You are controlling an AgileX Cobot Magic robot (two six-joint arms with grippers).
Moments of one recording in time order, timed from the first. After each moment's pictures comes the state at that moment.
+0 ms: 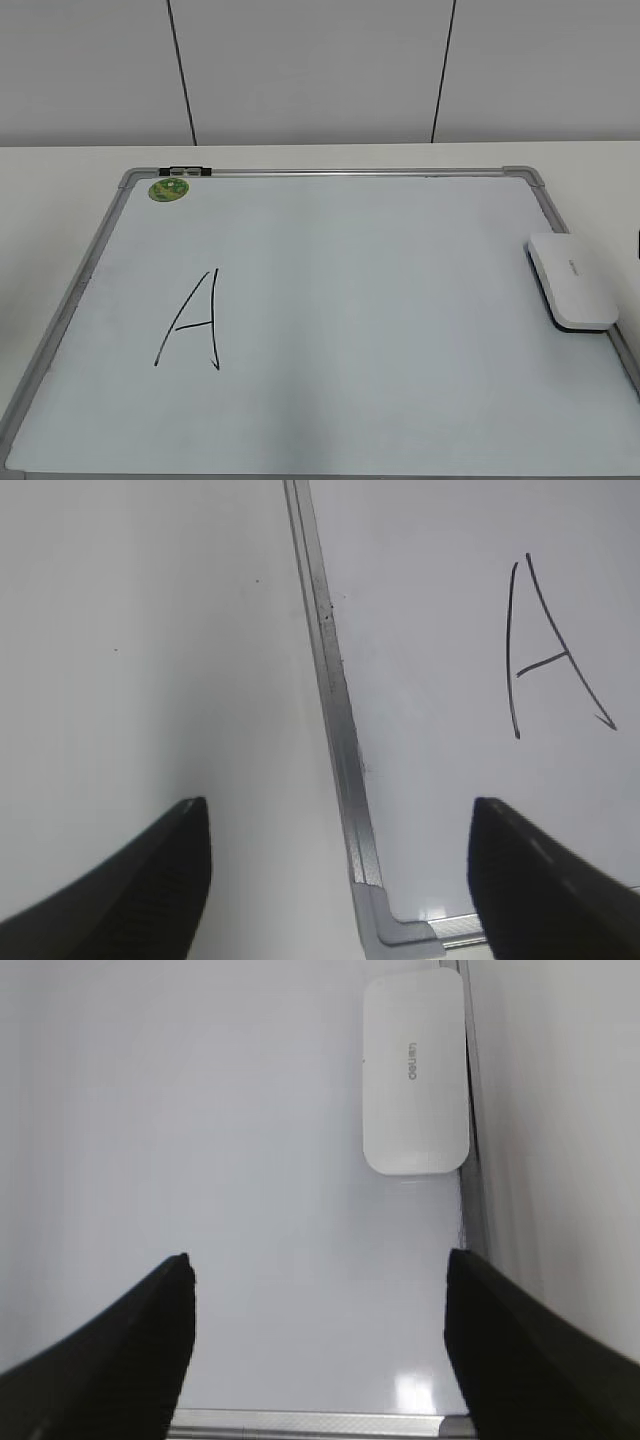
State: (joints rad) left arm -0.17 0.92 -0.77 0.05 0.82 -0.06; right arm 0.02 0.97 -0.73 0.22 0.76 0.00
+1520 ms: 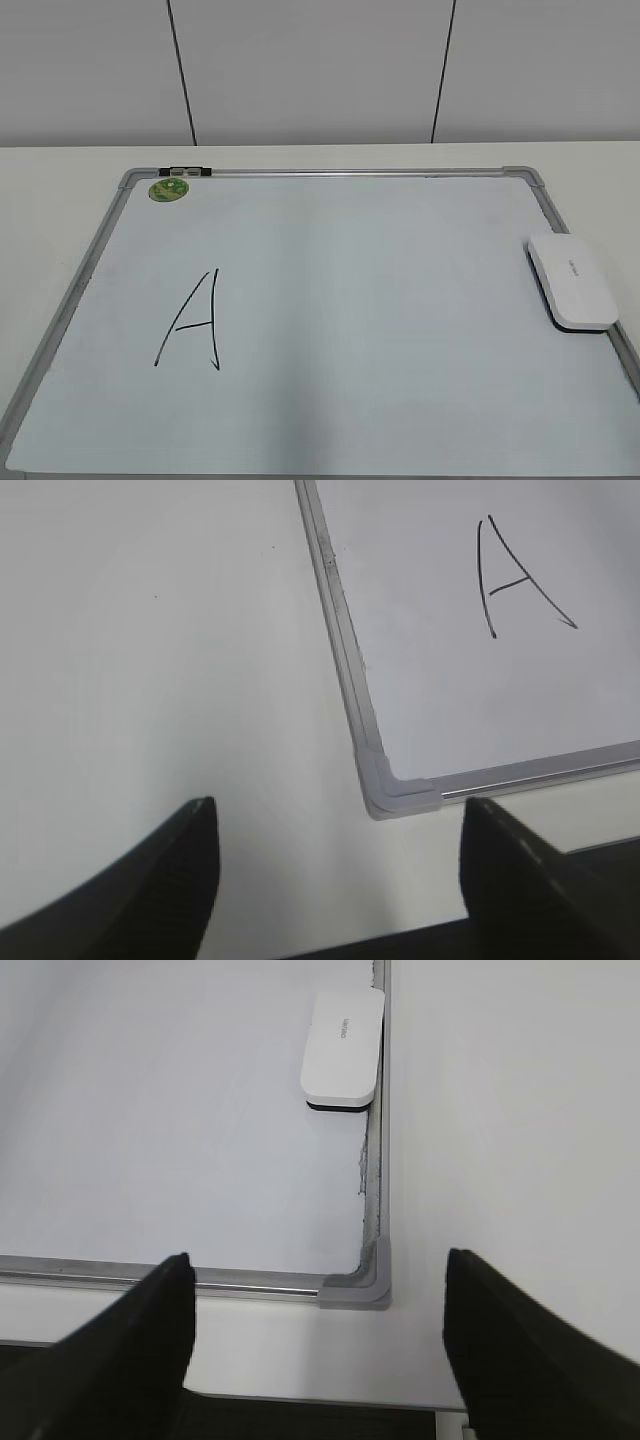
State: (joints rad) left arm -0.25 0.17 -0.51 0.11 1.11 -0.08; right arm 0.03 0.02 -0.49 0.05 1.15 -0.06
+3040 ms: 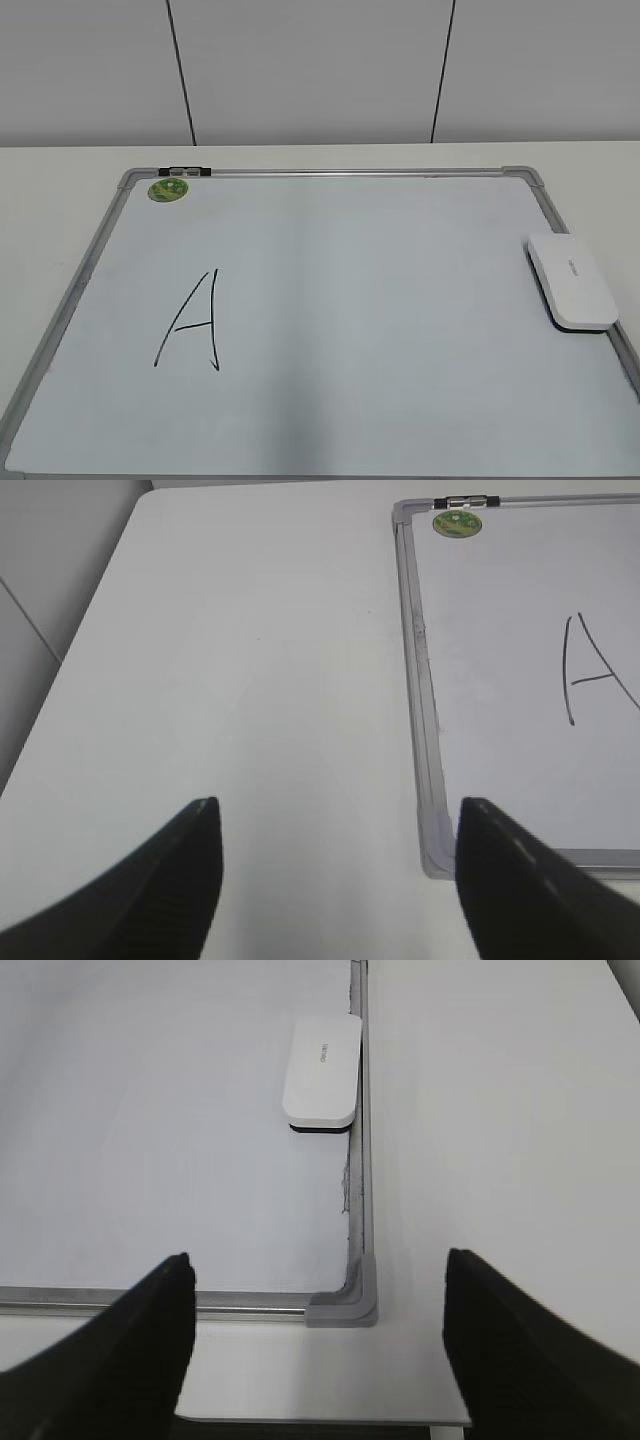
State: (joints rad) left arm -0.04 0.01 -0.51 0.11 1.10 -0.08; right arm -0.02 -0.02 -0.49 0.05 1.14 -0.06
